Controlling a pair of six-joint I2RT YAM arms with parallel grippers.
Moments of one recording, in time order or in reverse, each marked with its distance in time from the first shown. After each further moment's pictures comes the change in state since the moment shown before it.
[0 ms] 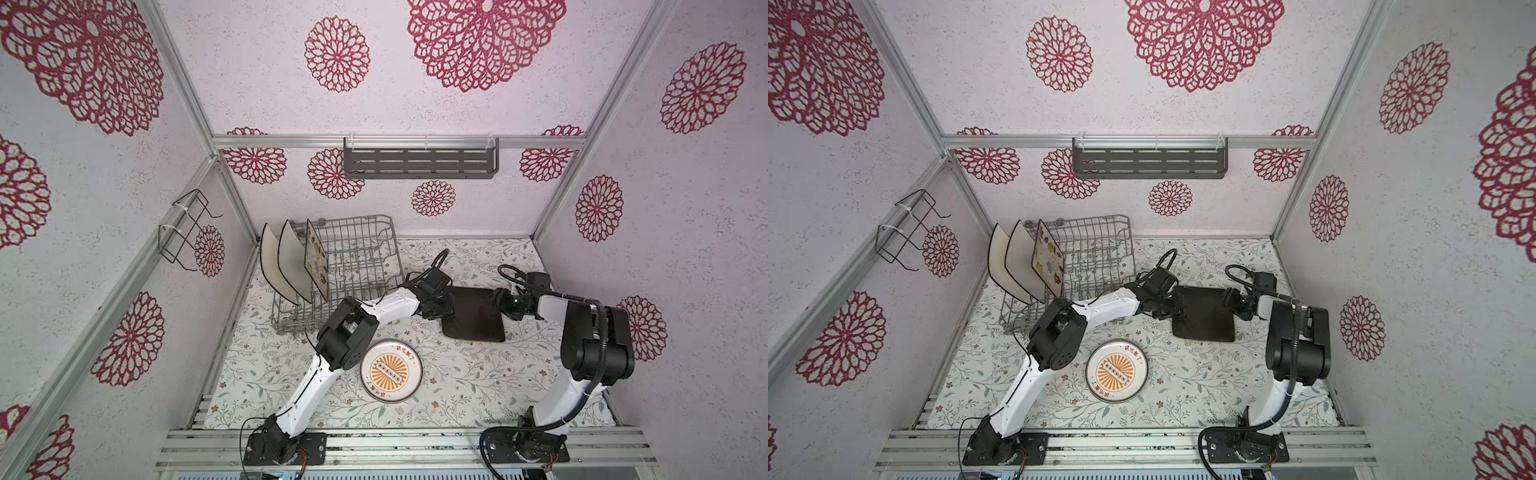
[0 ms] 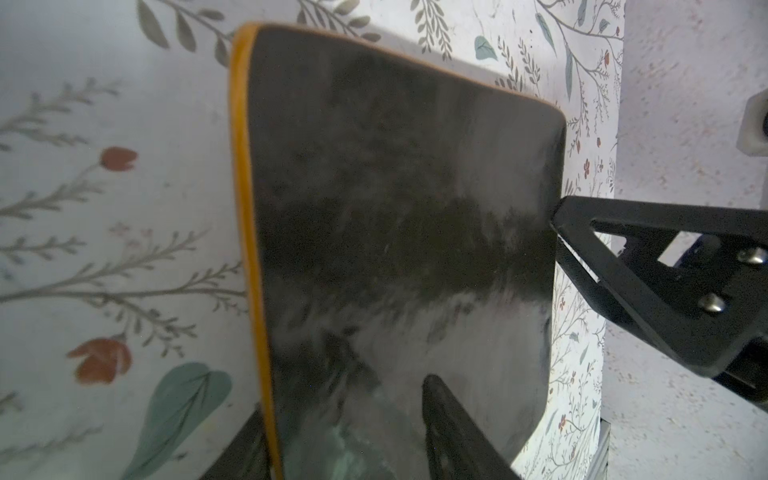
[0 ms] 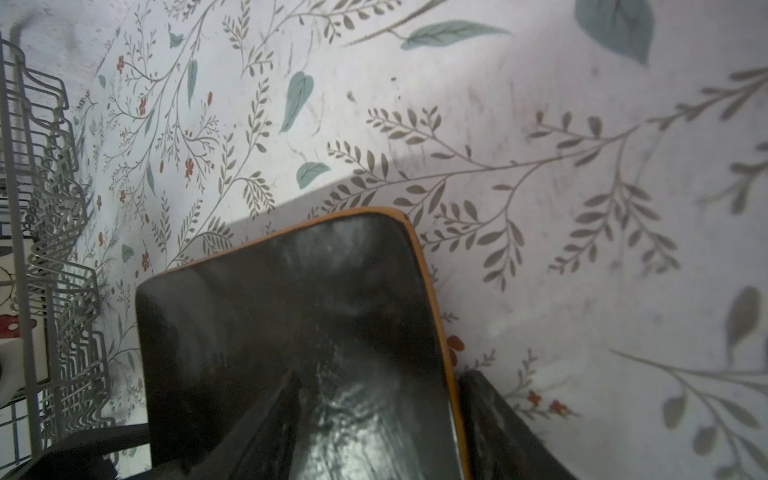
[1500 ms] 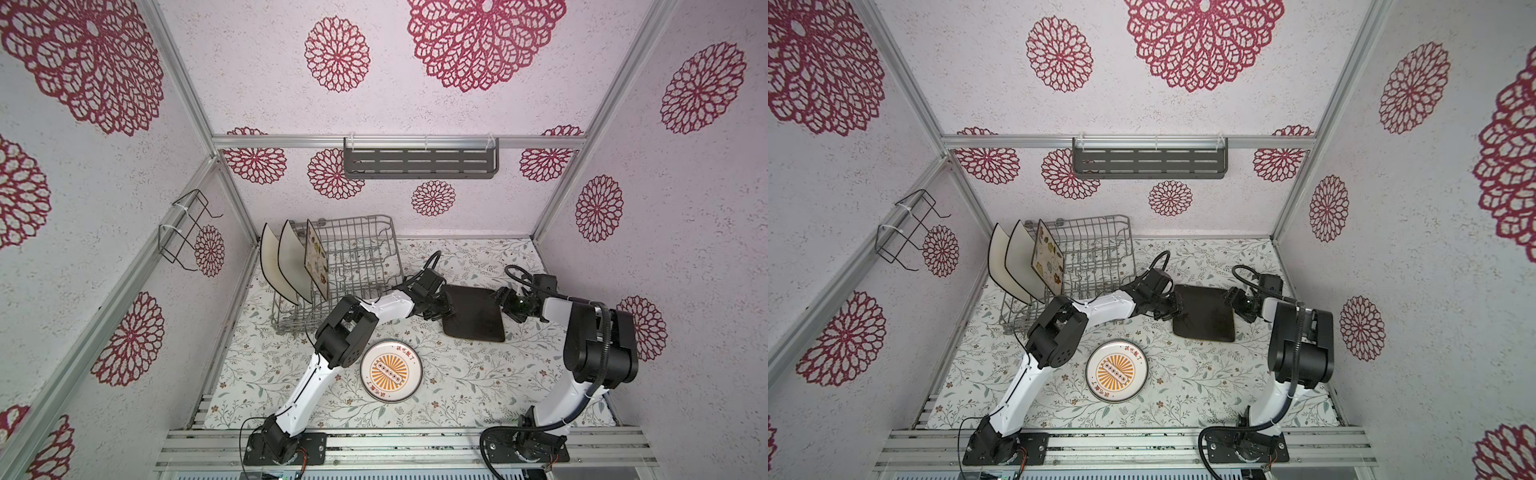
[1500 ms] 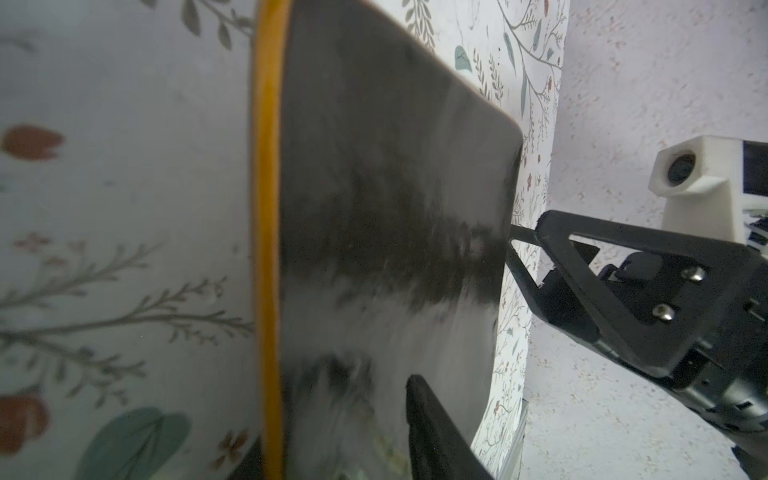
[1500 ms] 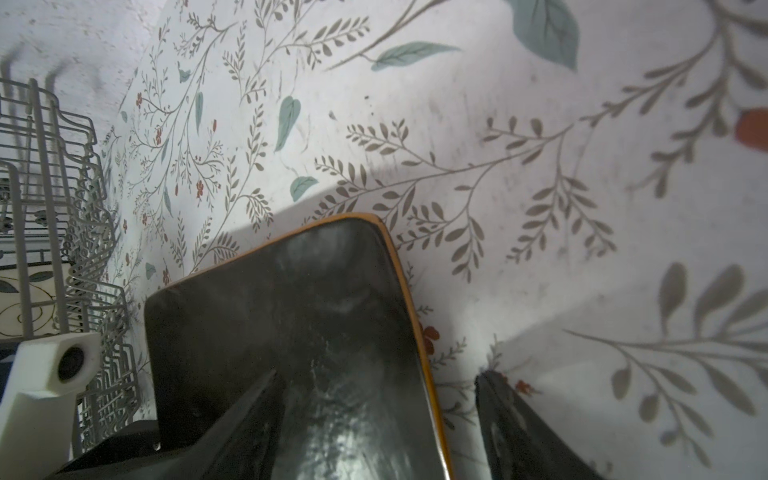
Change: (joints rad) left arm 0.031 0.001 -0.089 0.198 0.156 -0.137; right arm -0.041 -0.014 -0.020 0.023 -0.037 0.050
